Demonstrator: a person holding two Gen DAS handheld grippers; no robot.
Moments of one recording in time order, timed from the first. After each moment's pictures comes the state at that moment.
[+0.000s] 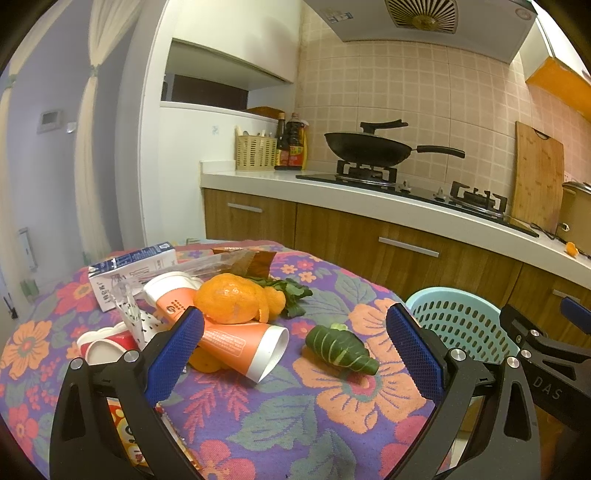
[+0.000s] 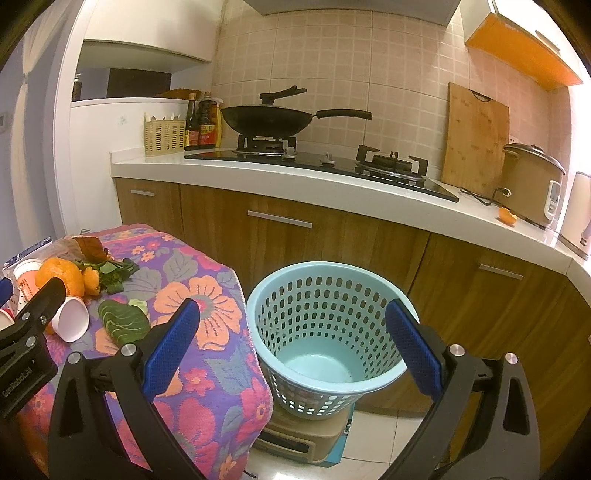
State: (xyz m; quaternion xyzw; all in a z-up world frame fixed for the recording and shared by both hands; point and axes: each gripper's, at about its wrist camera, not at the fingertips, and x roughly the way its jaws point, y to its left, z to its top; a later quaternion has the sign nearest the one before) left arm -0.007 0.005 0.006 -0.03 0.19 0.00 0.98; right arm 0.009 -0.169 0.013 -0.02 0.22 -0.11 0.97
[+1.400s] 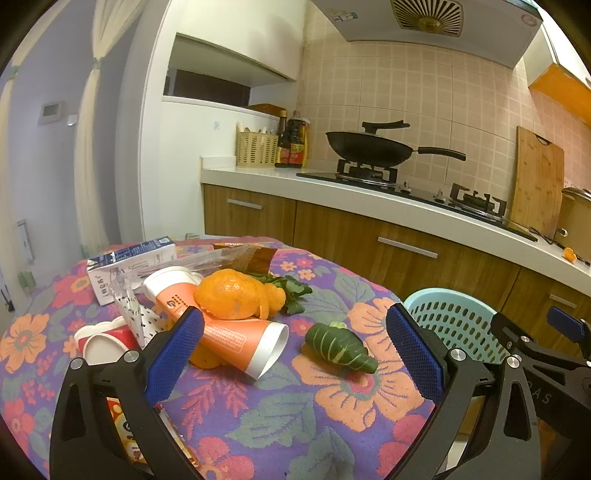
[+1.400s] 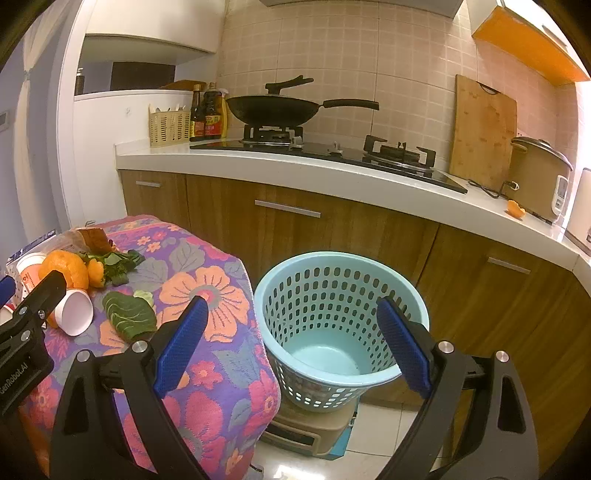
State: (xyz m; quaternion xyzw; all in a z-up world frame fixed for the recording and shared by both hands) left arm -0.004 0.008 0.002 -0.04 0.19 0.00 0.98; right arm 0.013 -0.166 0.008 -0.02 0.24 -0.10 0.96
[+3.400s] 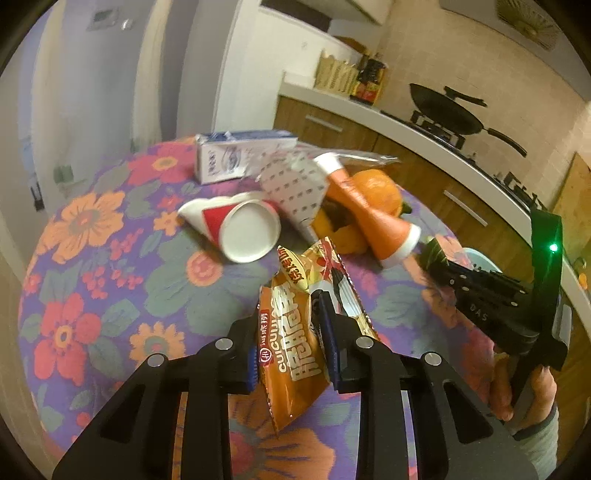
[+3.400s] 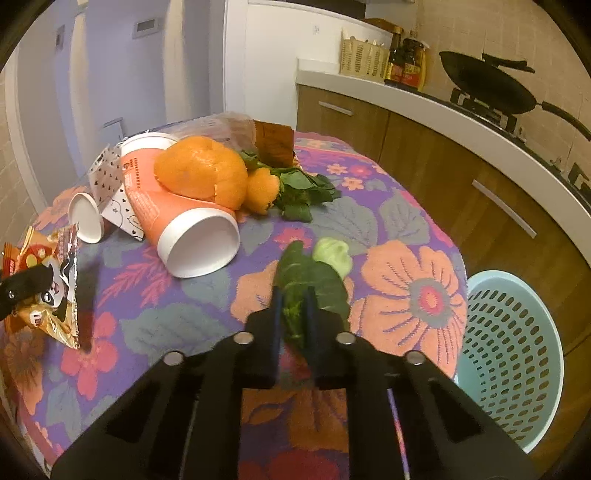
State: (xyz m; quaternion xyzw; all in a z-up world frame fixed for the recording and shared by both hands) left arm -0.056 0.110 -0.030 -0.15 0.34 0.06 0.93; right arm 0.086 -0.061 -0.046 -0.13 0.35 0.23 0.90
